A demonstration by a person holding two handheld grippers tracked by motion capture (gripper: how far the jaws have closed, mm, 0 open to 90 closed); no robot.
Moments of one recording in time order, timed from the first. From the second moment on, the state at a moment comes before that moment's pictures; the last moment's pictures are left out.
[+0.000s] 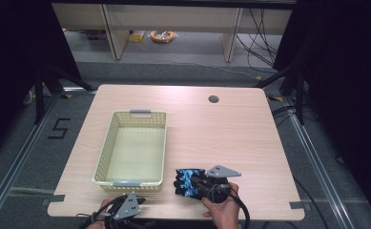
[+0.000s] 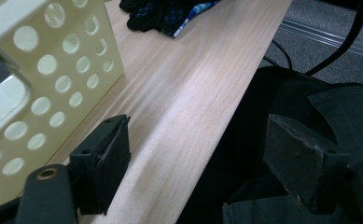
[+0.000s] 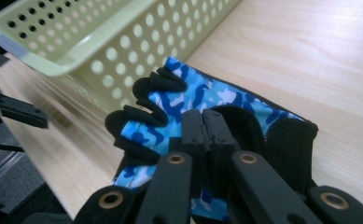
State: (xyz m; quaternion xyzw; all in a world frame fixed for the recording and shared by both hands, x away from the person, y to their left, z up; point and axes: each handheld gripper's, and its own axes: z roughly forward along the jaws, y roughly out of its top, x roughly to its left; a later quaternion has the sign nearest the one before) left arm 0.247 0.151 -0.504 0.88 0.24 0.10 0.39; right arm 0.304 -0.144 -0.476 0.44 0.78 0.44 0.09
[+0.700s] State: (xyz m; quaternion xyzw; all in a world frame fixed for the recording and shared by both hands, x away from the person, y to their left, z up) left arm 0.253 0.108 -0.504 0.88 0.21 0.10 0.40; right arm 0.311 -0.149 -0.487 0.44 0.78 0.44 0.09
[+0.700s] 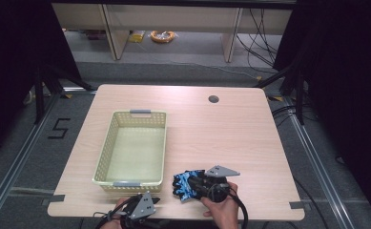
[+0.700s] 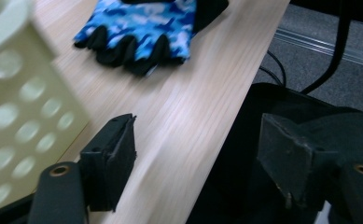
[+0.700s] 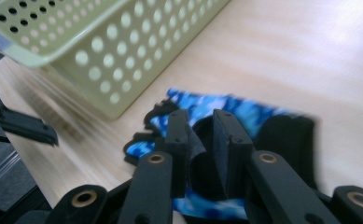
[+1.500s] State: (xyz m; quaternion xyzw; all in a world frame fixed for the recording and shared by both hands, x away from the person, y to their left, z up) left arm 0.282 0.053 -0.505 0.89 0.20 0.15 0.37; right arm 0.328 -0.187 -0.485 0.42 0.81 0.40 0.08
